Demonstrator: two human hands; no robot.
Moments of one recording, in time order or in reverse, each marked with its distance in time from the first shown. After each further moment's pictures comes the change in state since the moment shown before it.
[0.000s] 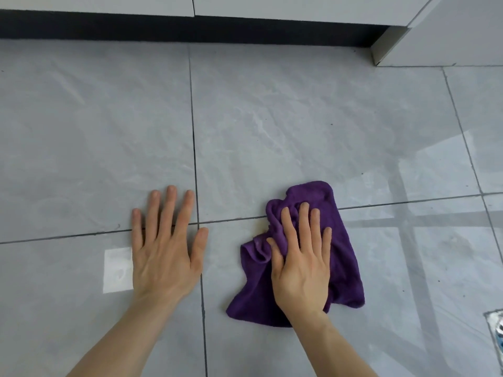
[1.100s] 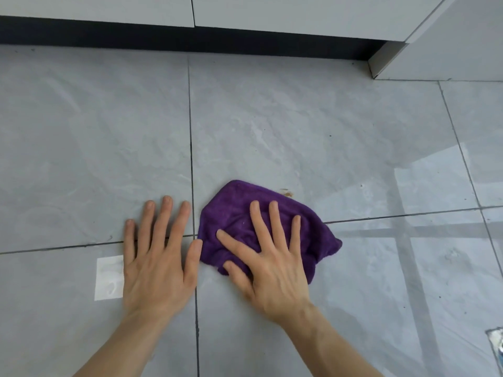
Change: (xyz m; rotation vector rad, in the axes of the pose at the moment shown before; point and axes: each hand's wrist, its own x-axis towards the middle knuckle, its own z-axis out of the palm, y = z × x) left_hand 0.001 0.001 -0.003 -0.059 0.028 0.002; right_hand 0.028 -0.025 -0.008 -0.064 -0.217 -0.410
